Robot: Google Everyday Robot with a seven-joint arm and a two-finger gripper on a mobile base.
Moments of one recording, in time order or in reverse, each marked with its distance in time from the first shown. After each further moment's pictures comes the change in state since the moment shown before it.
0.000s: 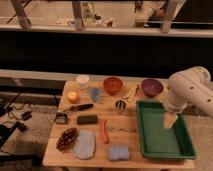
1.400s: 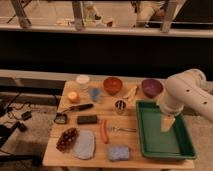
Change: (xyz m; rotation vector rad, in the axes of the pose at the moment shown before) arm -0.030 0.017 0.007 -0.029 -0.019 -0.055
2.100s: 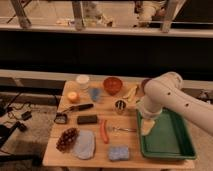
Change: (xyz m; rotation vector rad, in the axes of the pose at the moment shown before) arm -0.104 0.012 -0.001 0.005 -0.134 -0.153
